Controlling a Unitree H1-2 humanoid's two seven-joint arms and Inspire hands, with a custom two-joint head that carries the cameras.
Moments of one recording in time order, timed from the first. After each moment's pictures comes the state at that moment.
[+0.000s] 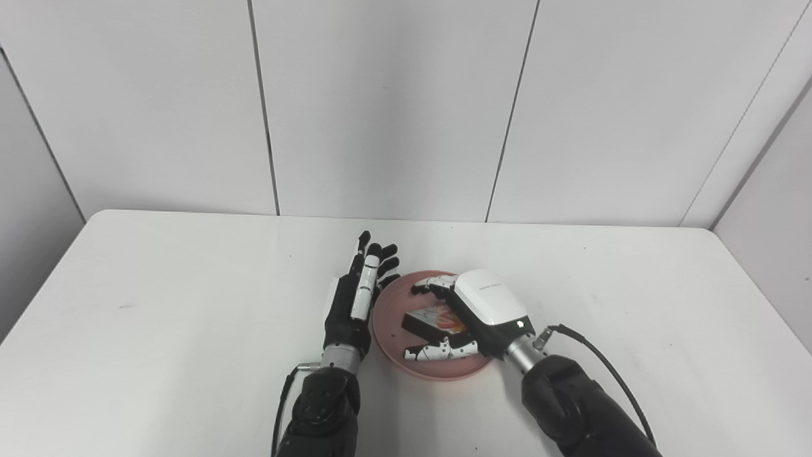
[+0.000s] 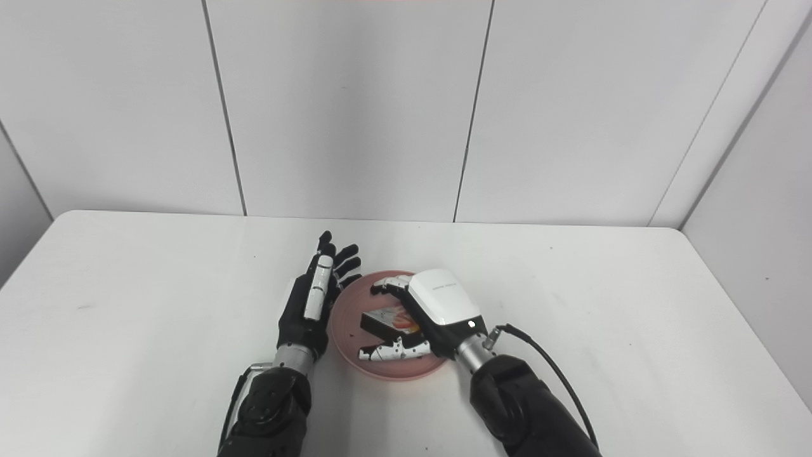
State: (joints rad) left arm -0.57 -0.19 0.04 0.59 -0.08 -0.17 0.03; right arm -0.55 -0.27 0.38 0.33 -0.81 -0.14 -0.03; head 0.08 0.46
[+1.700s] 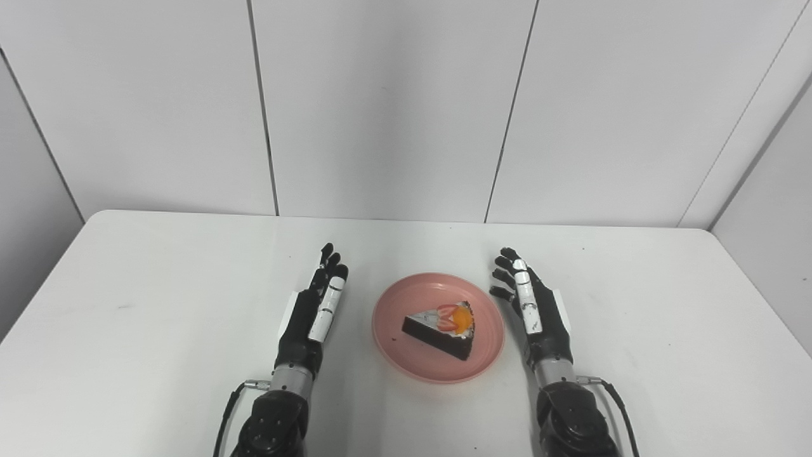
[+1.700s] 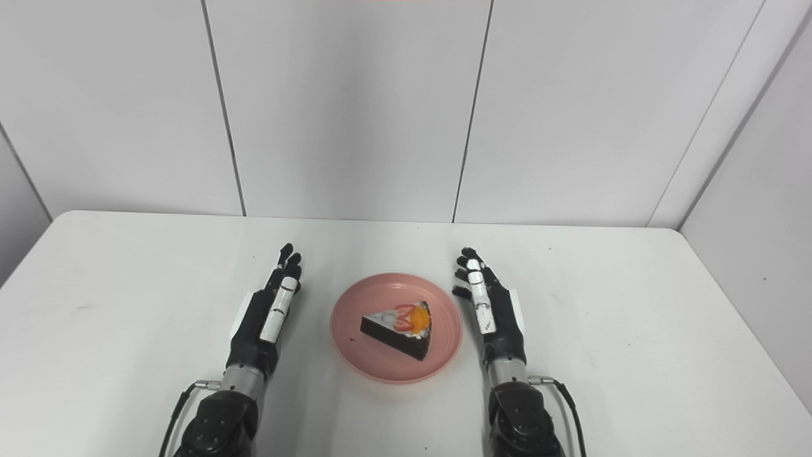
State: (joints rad) left arm -0.43 -0.06 0.00 0.38 0.03 -0.11 0.03; right arm -0.49 -0.06 -0.02 0.46 0.02 -0.10 -0.06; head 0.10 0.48
